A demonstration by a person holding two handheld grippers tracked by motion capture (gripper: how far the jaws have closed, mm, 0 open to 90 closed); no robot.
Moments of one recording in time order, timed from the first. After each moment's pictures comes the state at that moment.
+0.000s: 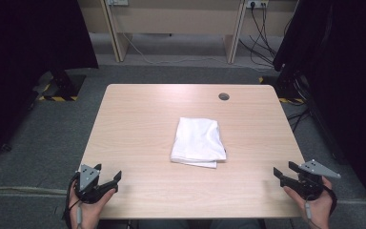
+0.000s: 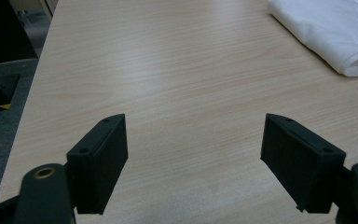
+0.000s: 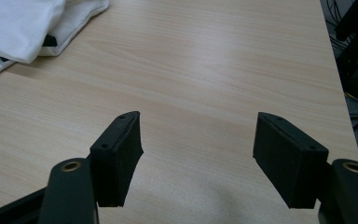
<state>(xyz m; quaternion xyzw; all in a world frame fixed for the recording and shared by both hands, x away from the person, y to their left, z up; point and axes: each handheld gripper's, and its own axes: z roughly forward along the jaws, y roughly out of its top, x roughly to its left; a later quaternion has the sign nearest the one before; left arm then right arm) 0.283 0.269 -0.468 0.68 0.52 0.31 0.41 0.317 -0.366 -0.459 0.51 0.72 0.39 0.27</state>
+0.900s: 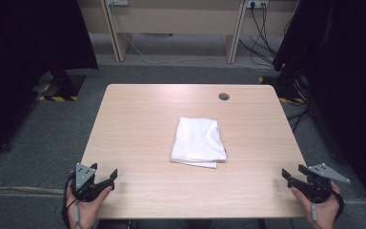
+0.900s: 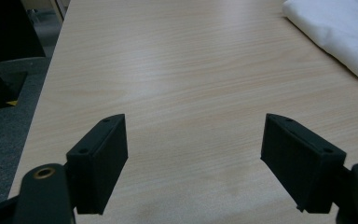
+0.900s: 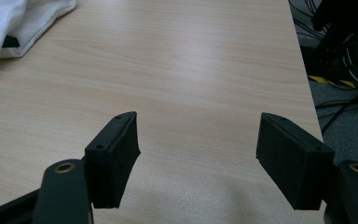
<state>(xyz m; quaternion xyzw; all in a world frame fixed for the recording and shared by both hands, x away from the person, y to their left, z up) 0.288 0.275 -0.473 0.67 0.53 0.32 0.41 0.313 -0.383 -0.465 0.54 0.69 0.38 0.28</state>
